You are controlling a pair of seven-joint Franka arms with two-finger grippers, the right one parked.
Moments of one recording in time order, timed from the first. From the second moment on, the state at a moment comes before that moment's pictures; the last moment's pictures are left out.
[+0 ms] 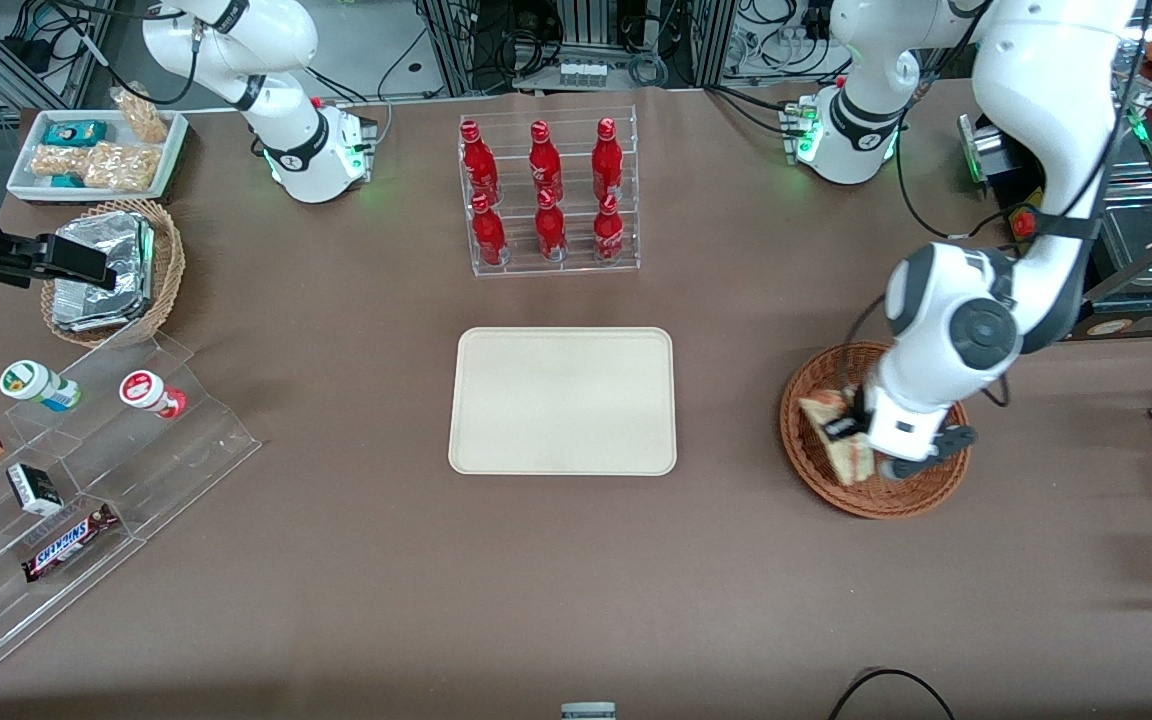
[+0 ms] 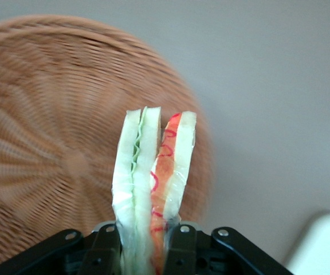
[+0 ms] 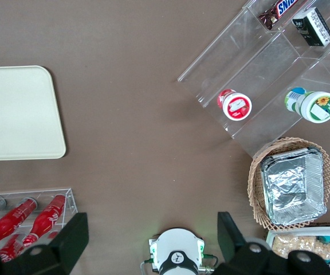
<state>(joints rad) 0.01 0.35 -0.31 -1.94 0.06 2.30 -0.68</state>
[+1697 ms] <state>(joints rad) -0.50 0.74 -0.41 -1.50 0.29 2.20 -1.04</state>
